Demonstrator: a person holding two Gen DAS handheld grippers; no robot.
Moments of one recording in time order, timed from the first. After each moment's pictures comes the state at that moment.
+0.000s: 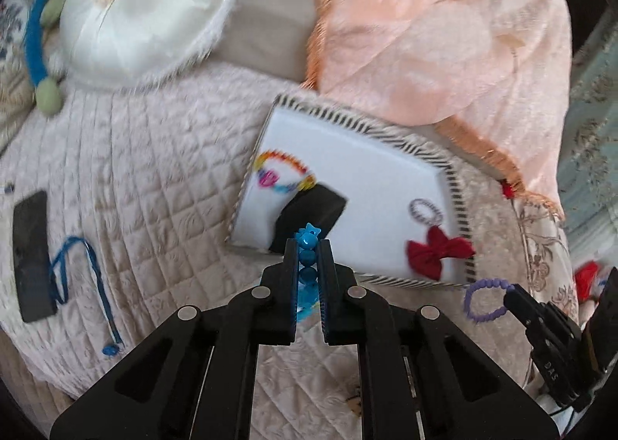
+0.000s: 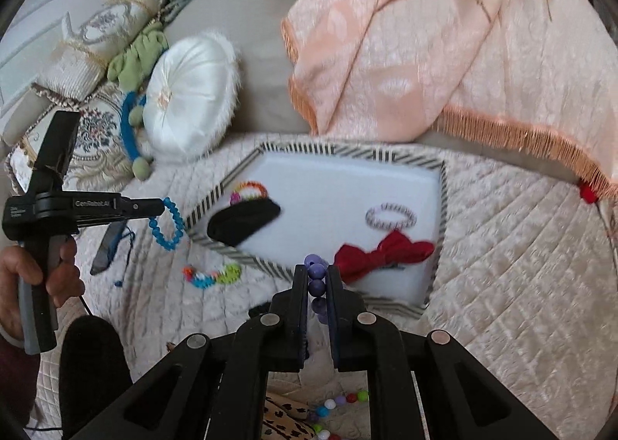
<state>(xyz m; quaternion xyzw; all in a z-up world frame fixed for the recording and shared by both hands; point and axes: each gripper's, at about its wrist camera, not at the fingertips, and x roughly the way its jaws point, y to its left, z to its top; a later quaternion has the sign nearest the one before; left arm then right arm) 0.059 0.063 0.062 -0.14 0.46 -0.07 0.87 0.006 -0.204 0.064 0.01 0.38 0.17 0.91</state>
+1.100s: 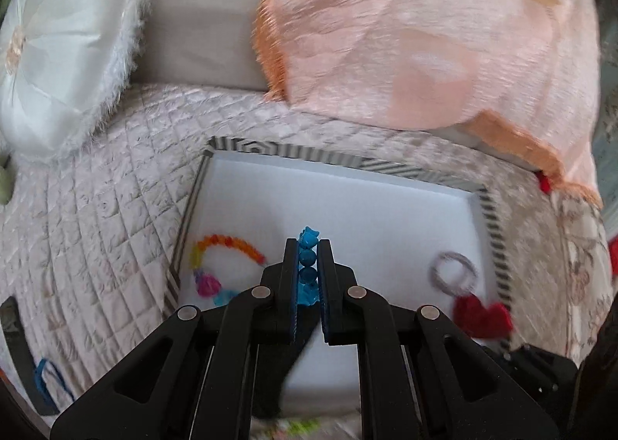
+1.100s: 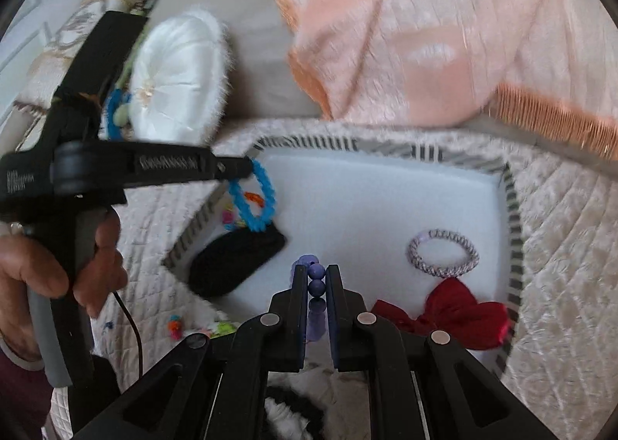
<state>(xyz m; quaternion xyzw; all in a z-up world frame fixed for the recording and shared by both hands) 0.210 -0.002 0.018 -0.07 0.50 -0.06 0.86 0.120 -0.173 0.004 0.04 0.46 0.19 0.87</state>
